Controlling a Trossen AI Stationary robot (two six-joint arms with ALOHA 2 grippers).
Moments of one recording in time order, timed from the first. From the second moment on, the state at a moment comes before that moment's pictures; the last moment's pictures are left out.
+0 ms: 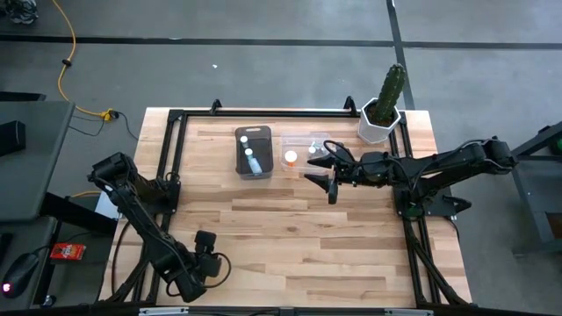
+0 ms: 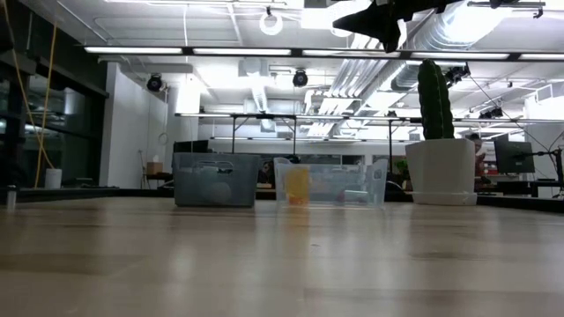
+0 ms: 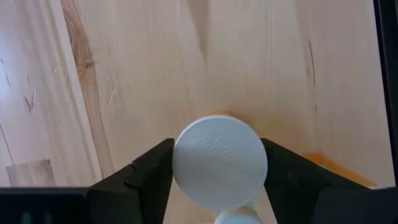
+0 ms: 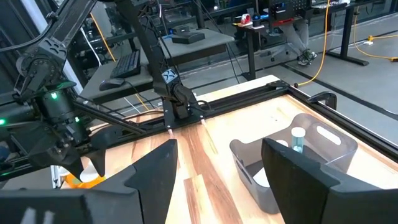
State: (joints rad) left arm -0.84 1.67 1.06 -0.81 -0.25 -0.72; right arm 0.11 1.14 0.73 0.28 0.27 0.25
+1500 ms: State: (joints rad) left arm -0.06 0.93 0.48 0.53 -0.42 -0.31; right arm 0.11 1.14 0.73 0.34 0.14 0.26
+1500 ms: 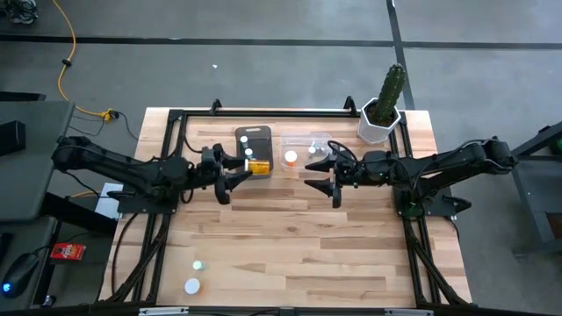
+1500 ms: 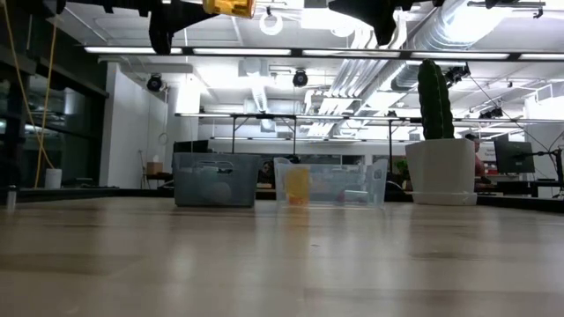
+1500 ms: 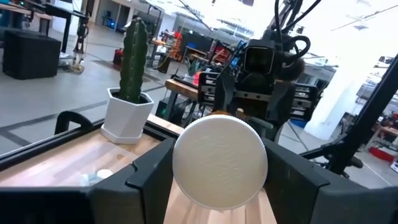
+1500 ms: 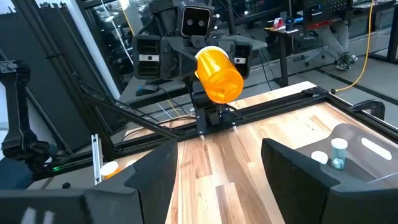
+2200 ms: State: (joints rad) left arm -0.04 0.95 0.50 0.49 -0.41 -0.35; right arm 0.11 1.14 0.73 0.34 0.14 0.26
